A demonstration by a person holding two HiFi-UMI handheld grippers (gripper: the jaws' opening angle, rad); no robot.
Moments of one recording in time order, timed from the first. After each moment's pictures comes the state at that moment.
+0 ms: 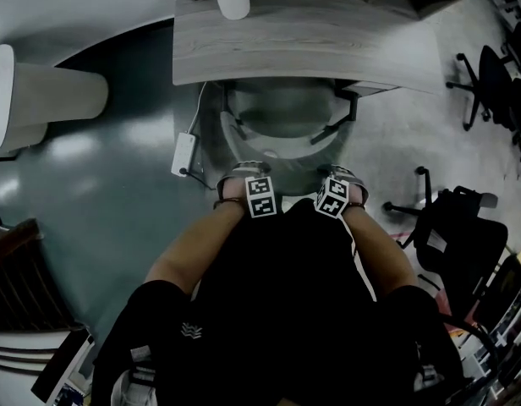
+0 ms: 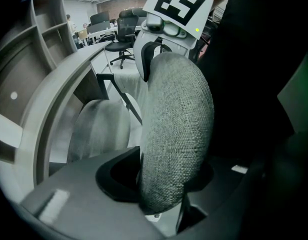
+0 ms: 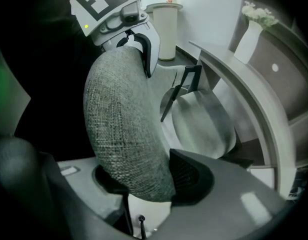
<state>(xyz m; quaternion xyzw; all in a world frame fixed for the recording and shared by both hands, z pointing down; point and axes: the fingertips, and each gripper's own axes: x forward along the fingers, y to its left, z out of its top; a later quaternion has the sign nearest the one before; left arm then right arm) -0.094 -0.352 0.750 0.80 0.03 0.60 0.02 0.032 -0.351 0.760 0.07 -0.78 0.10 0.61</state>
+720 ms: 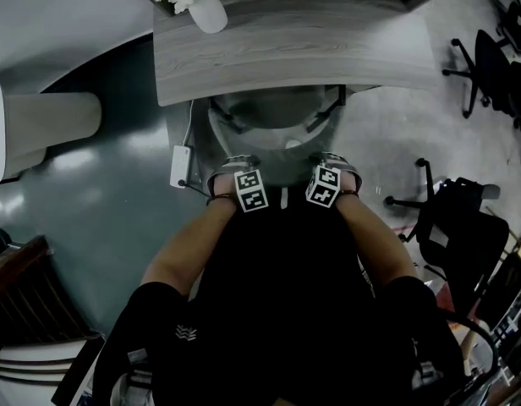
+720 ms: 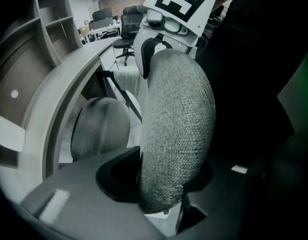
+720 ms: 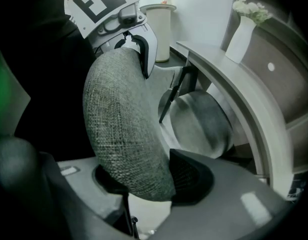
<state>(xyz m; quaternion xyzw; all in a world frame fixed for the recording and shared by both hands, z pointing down) -0.089 -0.423 0.757 0.79 0.02 0.62 0.03 0.039 -0.426 0.767 0.08 -0.79 0.09 0.60</state>
